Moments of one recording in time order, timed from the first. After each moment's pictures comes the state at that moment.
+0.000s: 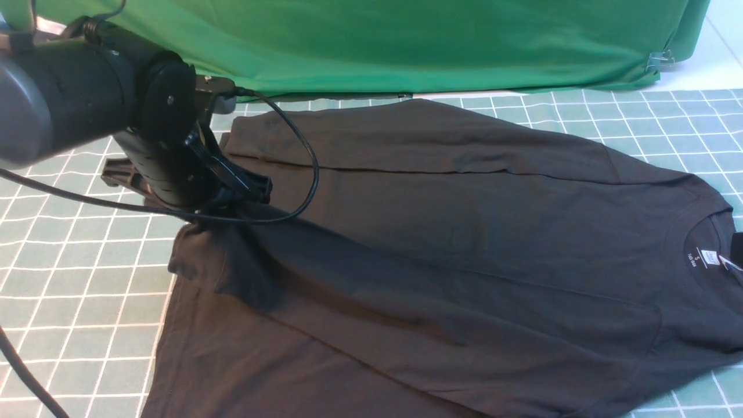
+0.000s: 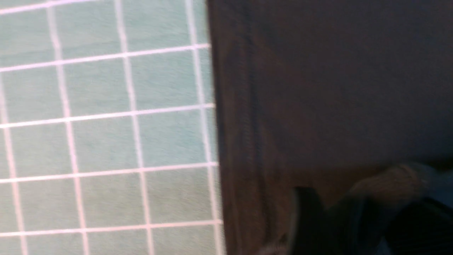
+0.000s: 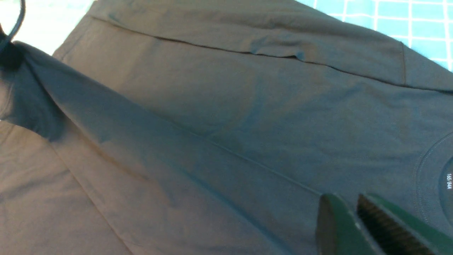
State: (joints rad) right arm 0.27 0.69 -0.67 0.29 0.66 -0.11; left arm -0.27 1.70 -1.22 0.25 0.85 -0.36
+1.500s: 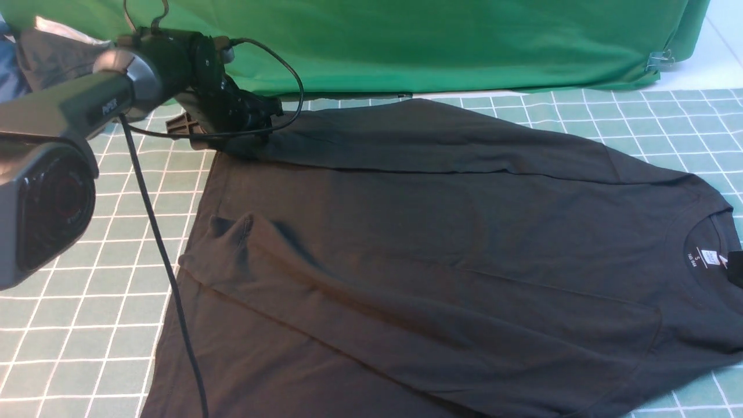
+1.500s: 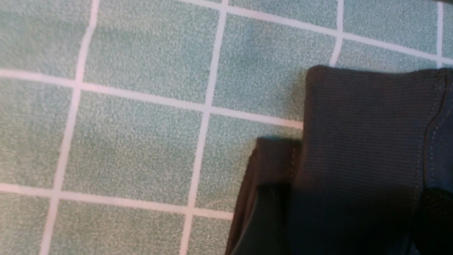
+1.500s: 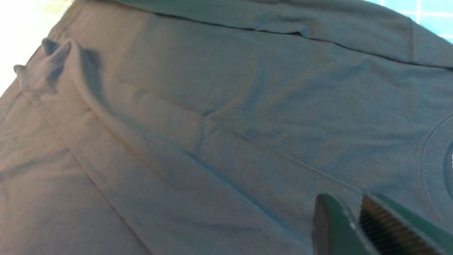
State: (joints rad) right arm 0.27 0.69 -0.67 0.29 0.72 -0.11; left arm -0.07 2.38 -1.96 0.02 0.68 -0.33
